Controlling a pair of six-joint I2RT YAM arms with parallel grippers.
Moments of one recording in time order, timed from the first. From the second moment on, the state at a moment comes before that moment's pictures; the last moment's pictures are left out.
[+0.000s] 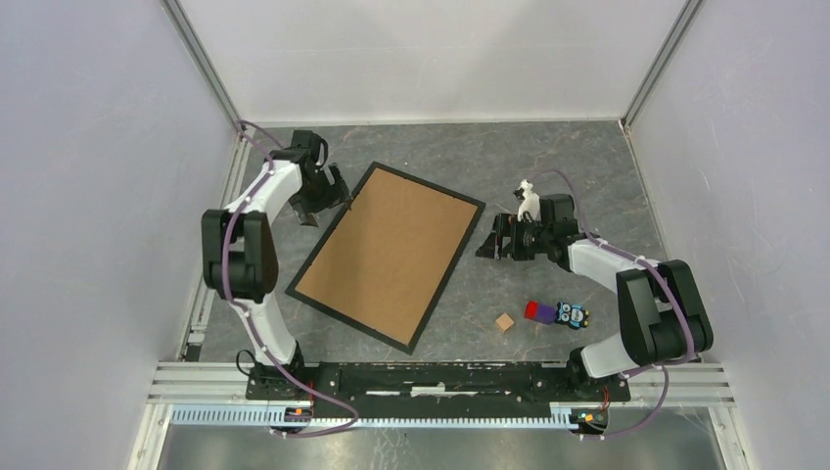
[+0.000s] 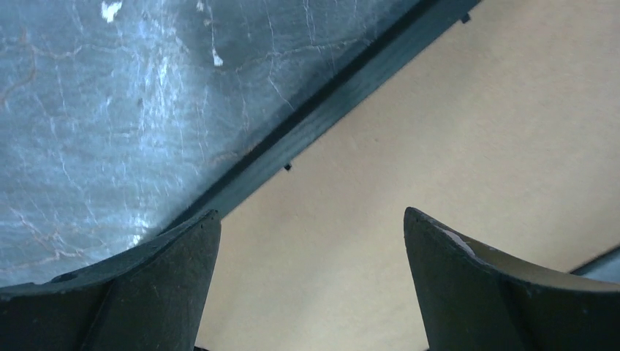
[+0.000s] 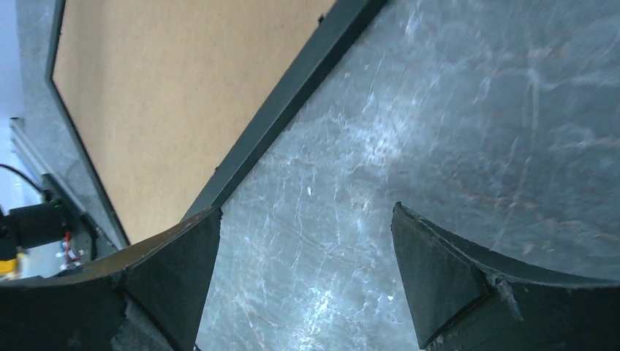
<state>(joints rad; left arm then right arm) -0.09 1.83 1.42 -0.80 0.03 -0.54 0.22 1.47 0.70 -0.01 -0.56 0.28</state>
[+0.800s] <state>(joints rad) -0.11 1.75 1.08 -0.78 0.18 -0.45 0.32 1.74 0.76 0.24 -0.61 0.47</state>
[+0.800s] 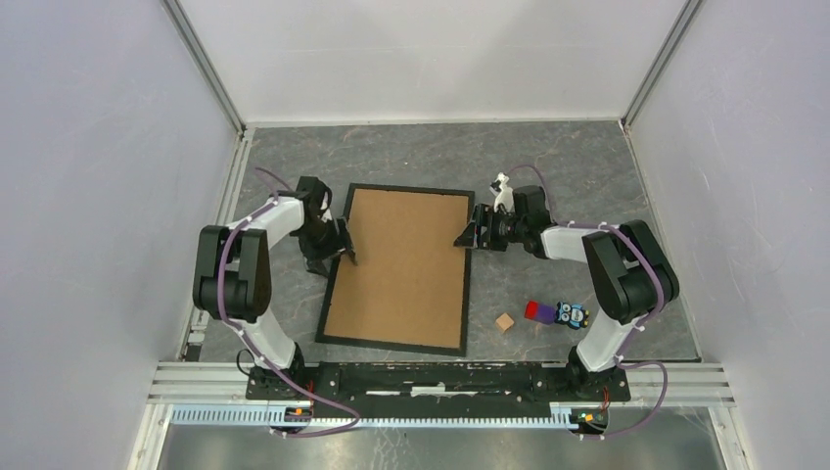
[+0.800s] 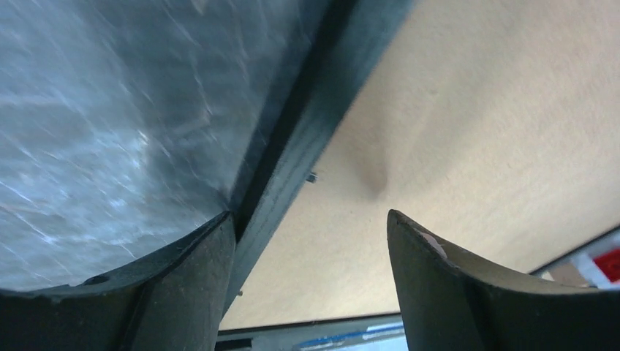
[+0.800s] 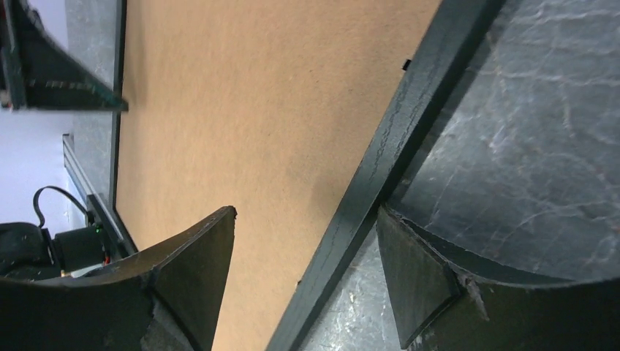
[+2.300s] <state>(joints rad) -0.19 1.79 1.17 -0.84 0.05 -0.38 0.21 1.91 1.13 -0.09 -0.42 0.36</state>
